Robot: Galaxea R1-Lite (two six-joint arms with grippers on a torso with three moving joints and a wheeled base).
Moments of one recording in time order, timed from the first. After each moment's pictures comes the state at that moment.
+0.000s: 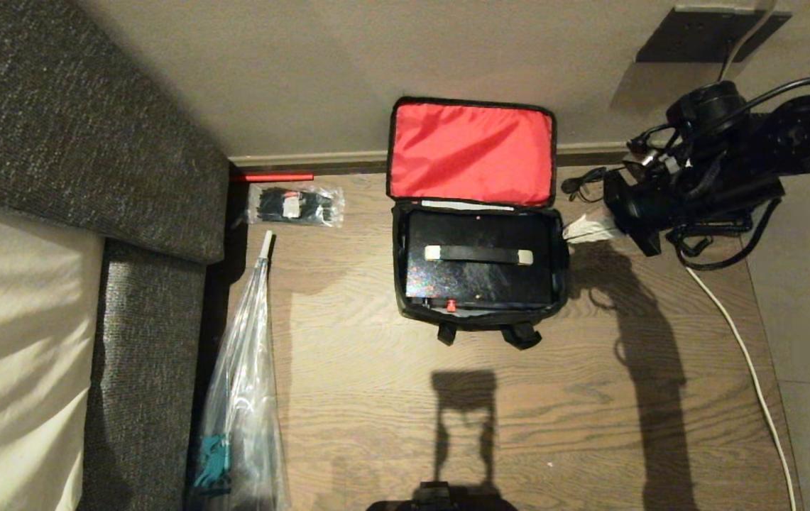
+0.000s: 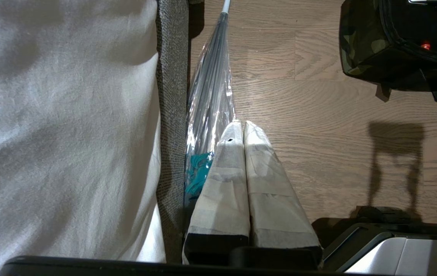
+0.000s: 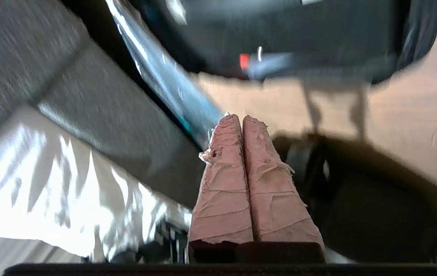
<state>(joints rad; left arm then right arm) 0.00 0.00 0.00 0.01 0.01 0.00 0.12 1.97 -1.83 0.61 0.60 0.55</state>
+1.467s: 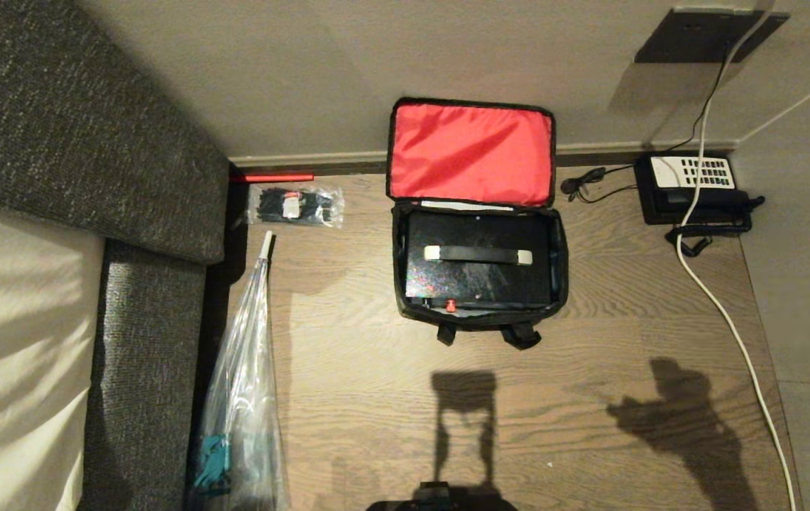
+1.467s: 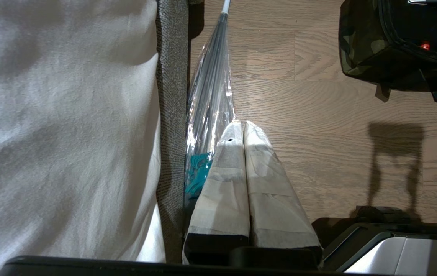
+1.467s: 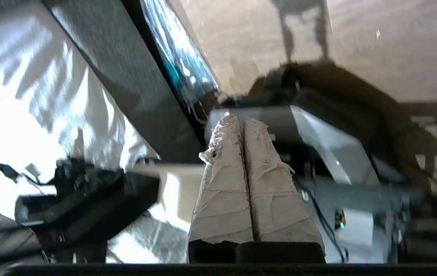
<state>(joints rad) 0.00 0.00 0.00 0.01 0.01 0.00 0.12 0.71 -1.13 0.94 0.43 0.54</state>
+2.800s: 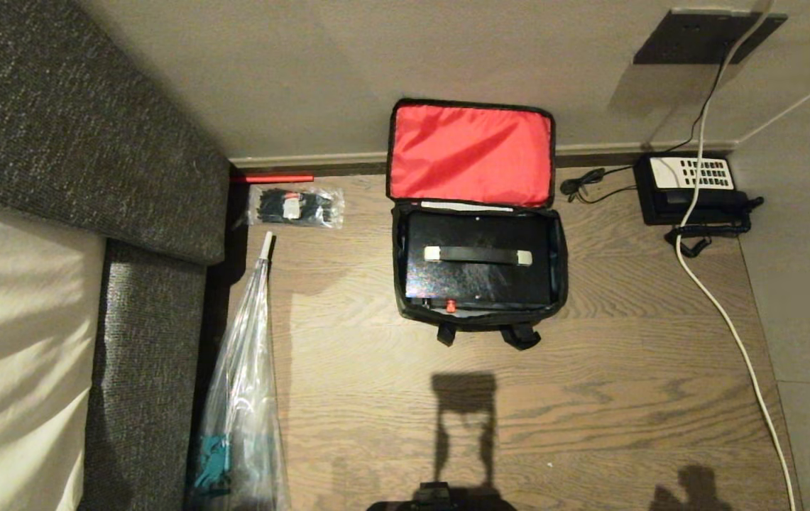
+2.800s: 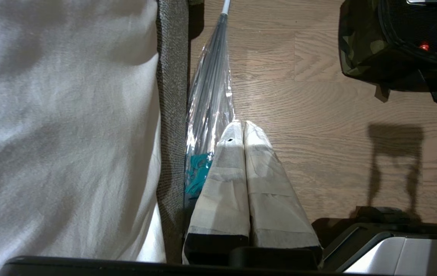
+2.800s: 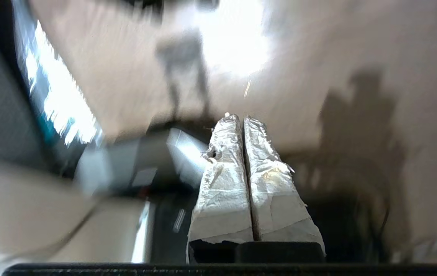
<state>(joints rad) 0.00 0.00 0.00 0.01 0.01 0.00 0.00 0.09 -0.66 0.86 0.11 0.29</state>
